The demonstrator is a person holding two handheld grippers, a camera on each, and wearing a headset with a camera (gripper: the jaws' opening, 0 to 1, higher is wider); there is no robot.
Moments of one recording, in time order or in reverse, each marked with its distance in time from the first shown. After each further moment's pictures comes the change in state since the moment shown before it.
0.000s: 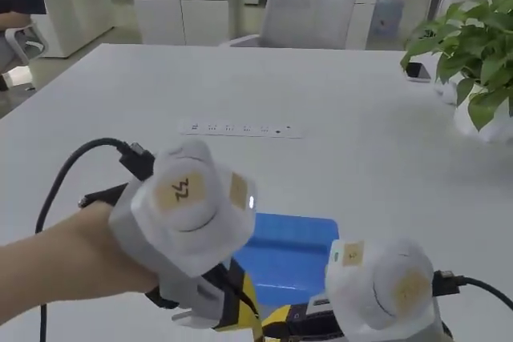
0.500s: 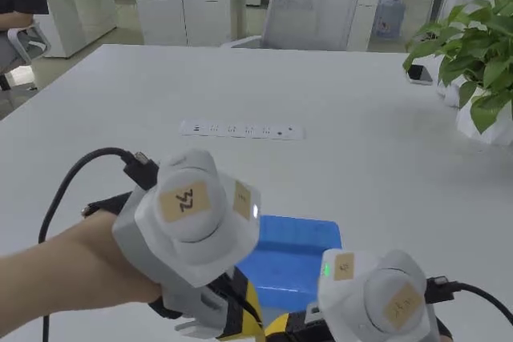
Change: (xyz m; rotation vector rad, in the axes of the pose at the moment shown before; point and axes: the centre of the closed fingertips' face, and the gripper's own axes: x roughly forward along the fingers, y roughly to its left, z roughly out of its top) left arm 0.003 -0.005 0.004 -0.003 -0.019 -0.004; right arm 0.003 0.005 -0.010 -0.089 0.063 0.006
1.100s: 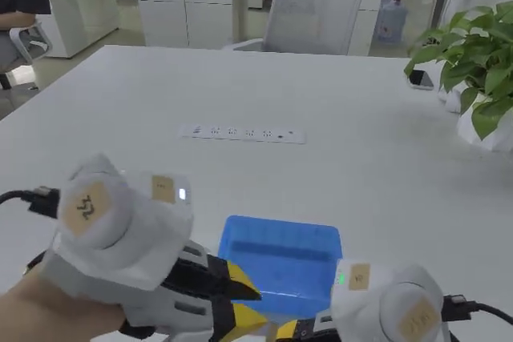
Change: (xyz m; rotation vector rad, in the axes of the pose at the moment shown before) left arm -0.036 0.021 0.006 -0.331 -0.406 0.256; right arm -0.006 -0.006 -0.004 0.042 -0.032 -0.057
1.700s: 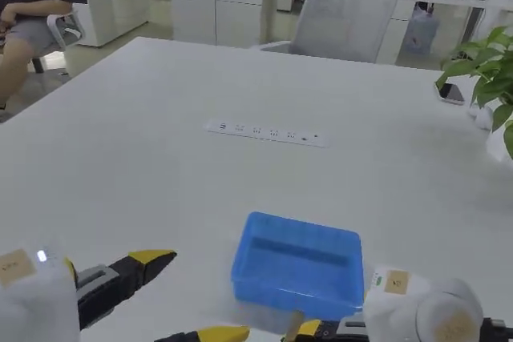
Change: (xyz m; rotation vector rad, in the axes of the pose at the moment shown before) left arm -0.057 0.022 -0.028 -0.282 -0.352 0.472; right arm 0.000 -0.005 0.001 0.097 -0.037 -0.045
